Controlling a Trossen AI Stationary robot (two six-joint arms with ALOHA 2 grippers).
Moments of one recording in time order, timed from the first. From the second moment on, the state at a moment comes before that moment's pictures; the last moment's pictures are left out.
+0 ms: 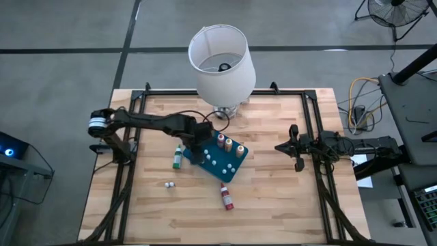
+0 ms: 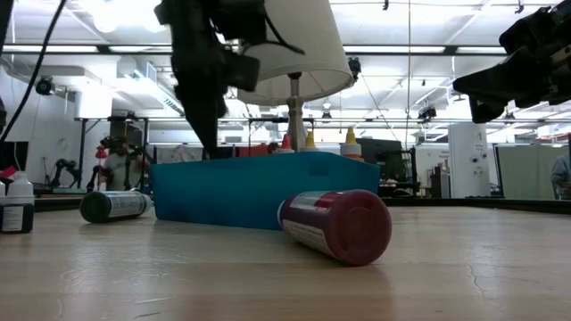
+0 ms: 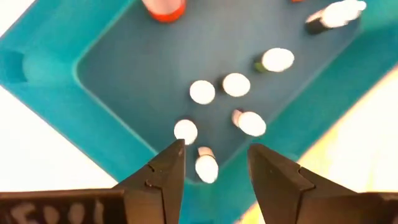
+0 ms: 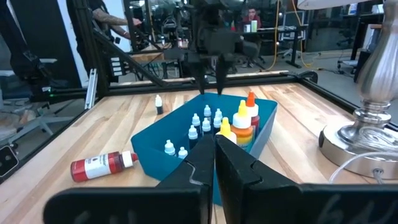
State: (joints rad) left arm 0.08 1.63 1.25 -0.90 0.04 -0.16; right arm 0.04 0.07 0.01 0.01 0.03 0.11
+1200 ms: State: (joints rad) left arm -0.31 1.35 1.14 -1.06 0.07 -0.35; right arm 0.04 0.07 0.01 0.01 0.03 0.11
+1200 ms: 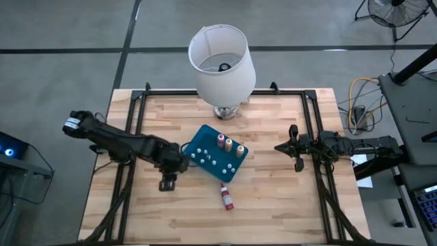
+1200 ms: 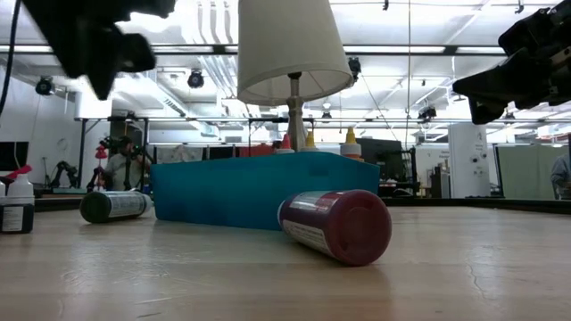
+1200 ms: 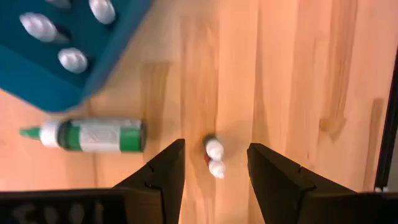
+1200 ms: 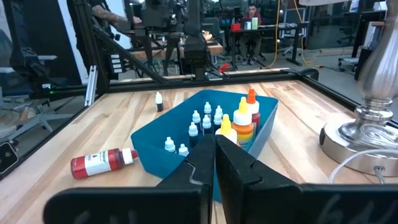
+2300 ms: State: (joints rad) left arm -0.44 1.23 0.76 -0.85 0.14 -0.66; right arm 0.04 0.07 0.01 0.01 0.03 0.11
